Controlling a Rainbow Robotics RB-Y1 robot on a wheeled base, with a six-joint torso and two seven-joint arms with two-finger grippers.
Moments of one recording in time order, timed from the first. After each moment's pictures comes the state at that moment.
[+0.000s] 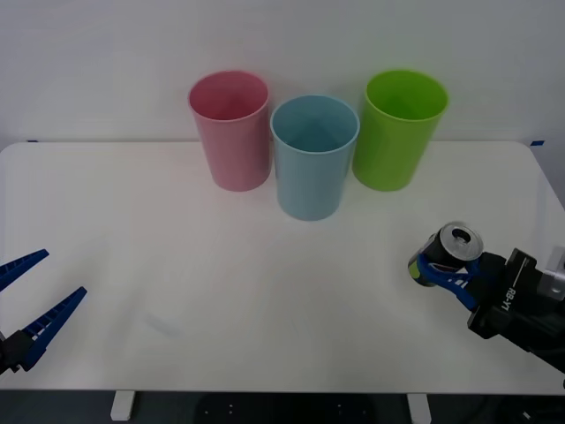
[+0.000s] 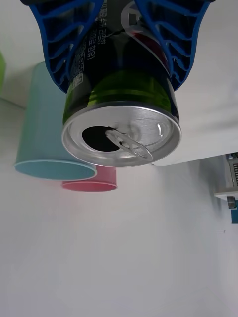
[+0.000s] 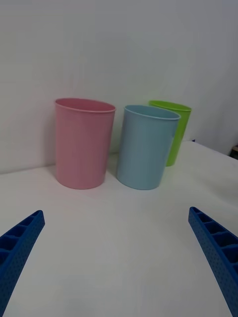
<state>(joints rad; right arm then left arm) 0.20 -0.34 -0.29 -1.75 1.06 -1.20 0.13 0.35 0.40 0.52 -1.66 -0.96 -1.22 0.00</state>
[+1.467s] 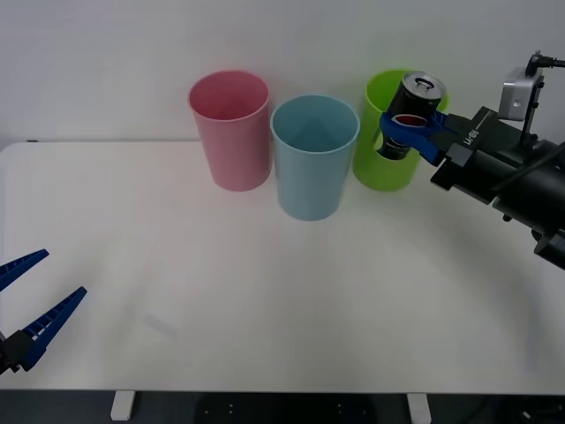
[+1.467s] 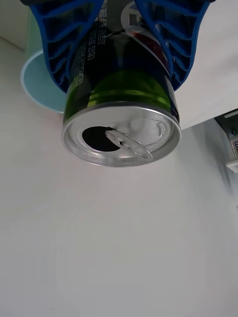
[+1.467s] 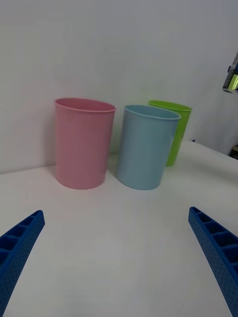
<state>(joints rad) -0.23 -0.49 -0.14 -1.84 1.32 -0.84 -0.50 0.35 0.40 0.52 -1.66 -0.96 -1.22 0.00</state>
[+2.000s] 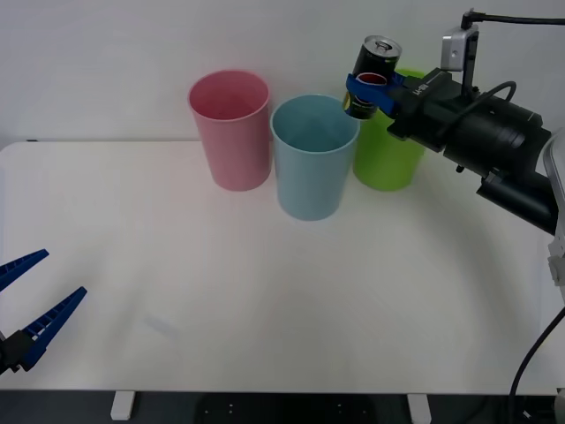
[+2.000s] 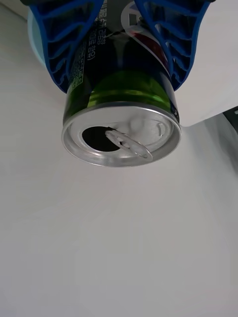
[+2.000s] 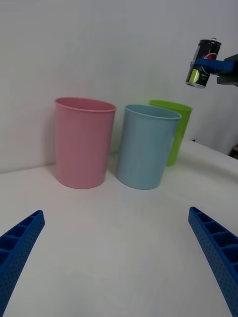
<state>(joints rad) -0.52 -0.37 -0.12 -1.53 1.49 -0.84 -0.51 0.35 0.40 0.52 -1.66 -0.96 -1.22 0.00</state>
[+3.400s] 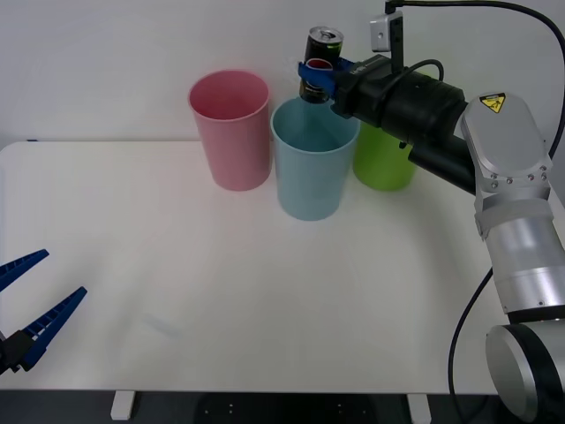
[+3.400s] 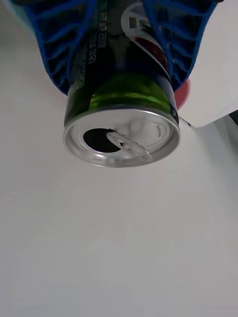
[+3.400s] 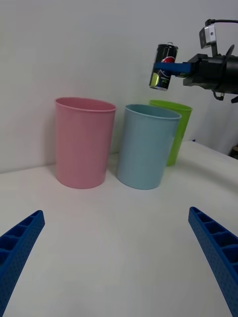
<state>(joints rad) -0.76 -0.22 -0.12 -1.22 1.65 -0.79 -0.47 0.35 0.40 0.52 -1.66 -0.96 -1.22 0.00</state>
